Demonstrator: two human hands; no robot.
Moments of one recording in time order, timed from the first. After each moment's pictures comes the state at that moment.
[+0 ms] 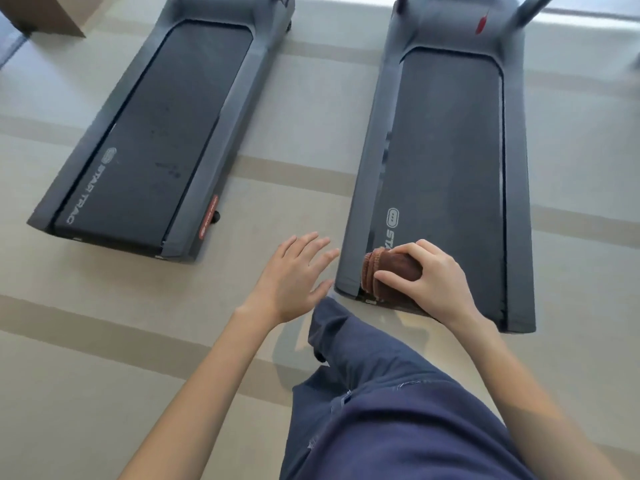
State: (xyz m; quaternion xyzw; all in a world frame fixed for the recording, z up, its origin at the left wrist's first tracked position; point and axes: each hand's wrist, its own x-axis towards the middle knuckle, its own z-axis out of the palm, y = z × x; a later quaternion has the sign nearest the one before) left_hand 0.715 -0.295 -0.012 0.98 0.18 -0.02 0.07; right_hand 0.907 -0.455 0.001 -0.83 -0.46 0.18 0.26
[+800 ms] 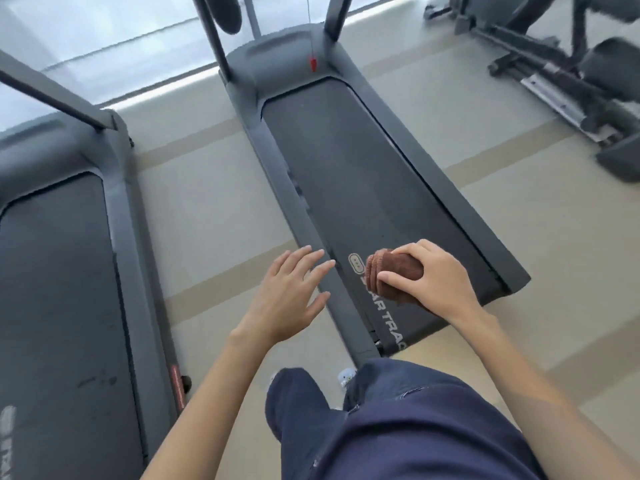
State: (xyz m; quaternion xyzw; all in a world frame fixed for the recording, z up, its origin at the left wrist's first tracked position) left_hand 0.944 -0.056 -0.001 0.99 -0.10 -0.06 0.05; right_hand 1.027 -0.303 -0.011 -0.93 -0.18 0.07 0.31
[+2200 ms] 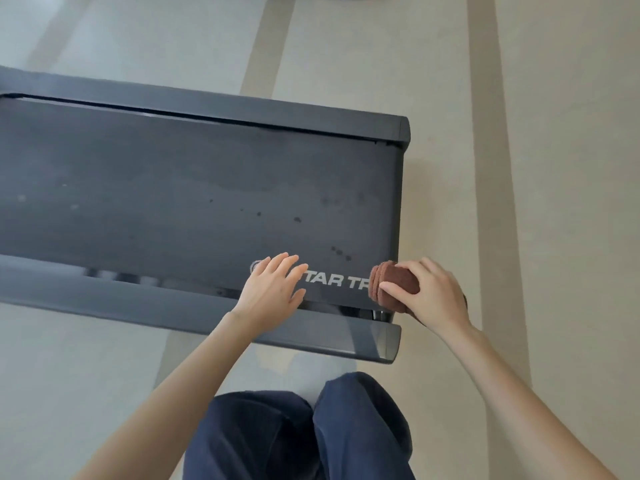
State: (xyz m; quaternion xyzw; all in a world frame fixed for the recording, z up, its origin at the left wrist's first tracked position) left_hand 1.182 -0.083 -0.429 0.83 -0.55 -0.14 0.01; right_hand 0.984 -0.292 -0.395 -0.90 0.35 0.01 0.25
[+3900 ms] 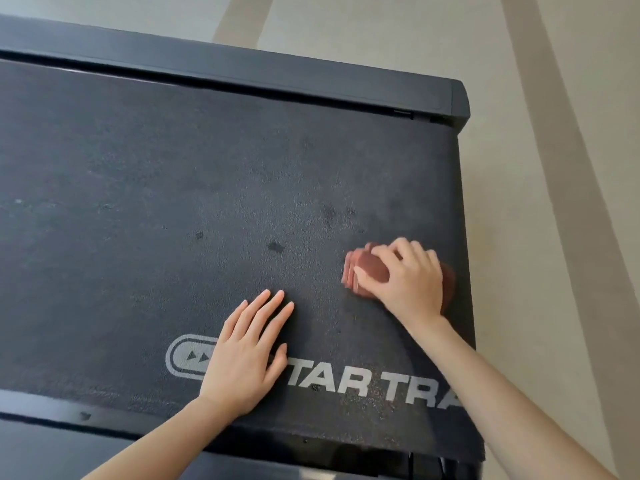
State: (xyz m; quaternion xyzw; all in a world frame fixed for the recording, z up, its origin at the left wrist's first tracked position) left_hand 1.262 -0.128 -0.758 0.84 -0.52 -0.07 0.12; right_hand 1.158 -0.388 -0.751 -0.95 0.24 -0.18 0.02
